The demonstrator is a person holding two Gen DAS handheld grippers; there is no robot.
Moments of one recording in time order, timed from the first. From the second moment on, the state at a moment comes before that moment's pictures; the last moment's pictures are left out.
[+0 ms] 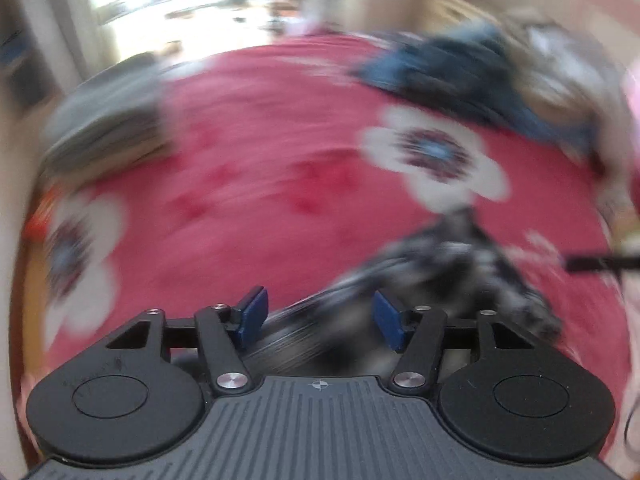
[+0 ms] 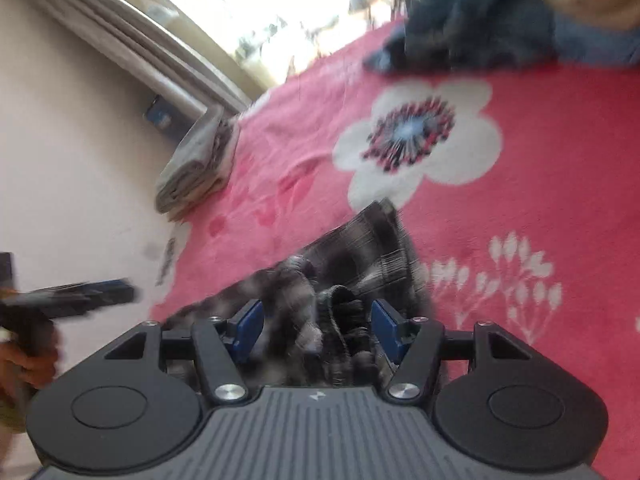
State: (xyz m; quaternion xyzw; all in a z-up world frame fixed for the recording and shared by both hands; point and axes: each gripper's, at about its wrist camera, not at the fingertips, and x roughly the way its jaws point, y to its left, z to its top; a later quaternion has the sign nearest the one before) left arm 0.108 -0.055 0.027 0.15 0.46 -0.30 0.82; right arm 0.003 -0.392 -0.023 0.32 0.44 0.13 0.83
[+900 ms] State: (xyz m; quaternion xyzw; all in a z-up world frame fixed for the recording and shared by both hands) left arm 0.125 -0.180 -0.056 0.12 0.57 -0.25 0.77; right arm 0.024 -0.394 -0.075 0.32 0.48 0.14 0.81
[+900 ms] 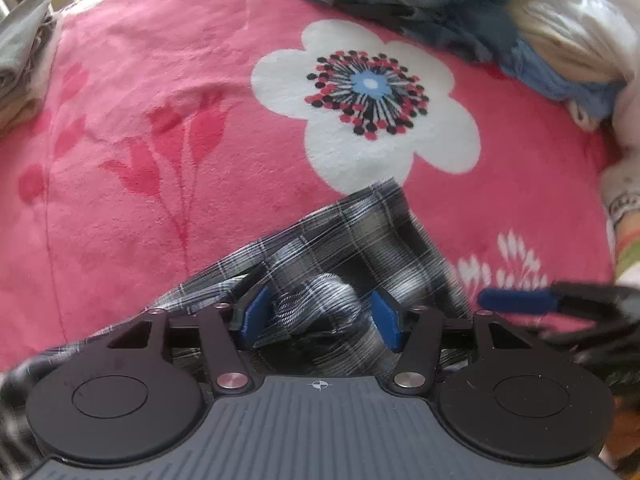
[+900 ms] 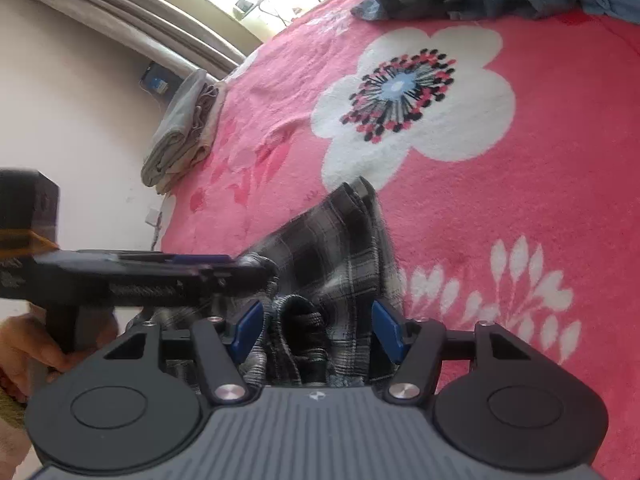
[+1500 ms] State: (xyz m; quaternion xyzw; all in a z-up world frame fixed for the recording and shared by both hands) left arm 0.105 -0.137 -0.034 0.09 0.53 -0.27 0.80; right arm 0.034 -0.395 -0.090 0.35 0.48 0.16 0.79
